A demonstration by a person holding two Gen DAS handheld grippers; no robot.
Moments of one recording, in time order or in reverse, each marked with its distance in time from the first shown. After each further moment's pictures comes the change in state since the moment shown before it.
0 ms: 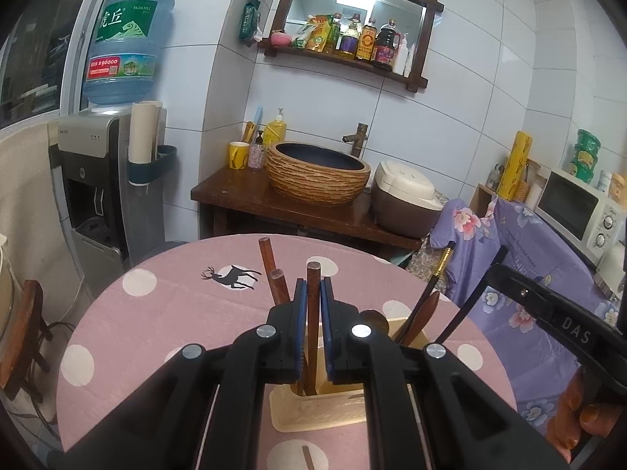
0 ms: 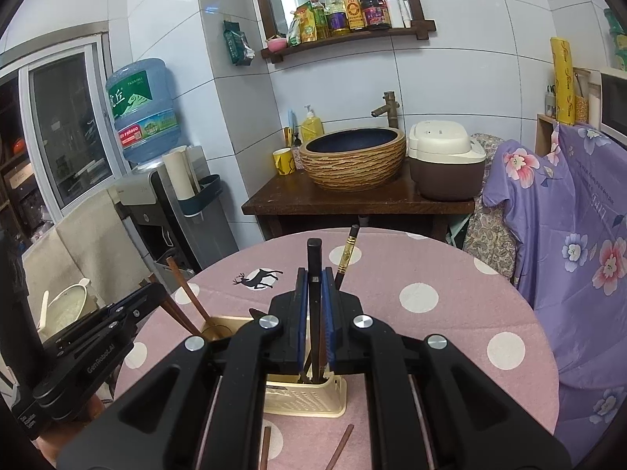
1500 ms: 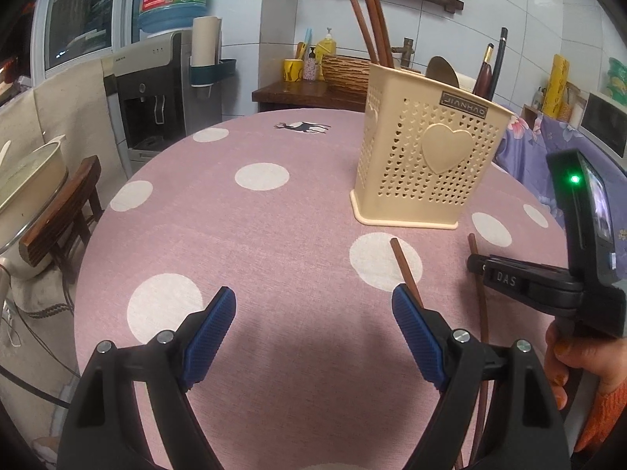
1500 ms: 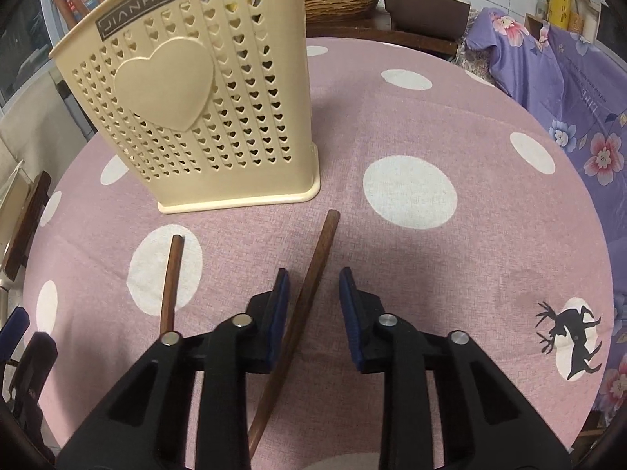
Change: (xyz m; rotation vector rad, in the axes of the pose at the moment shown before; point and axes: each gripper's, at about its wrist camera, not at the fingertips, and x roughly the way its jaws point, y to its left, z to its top) left arm -0.033 0.038 -0.184 0.033 0.219 0.214; right arm 0.074 -0.004 -0.206 -0.013 0.442 -0.195
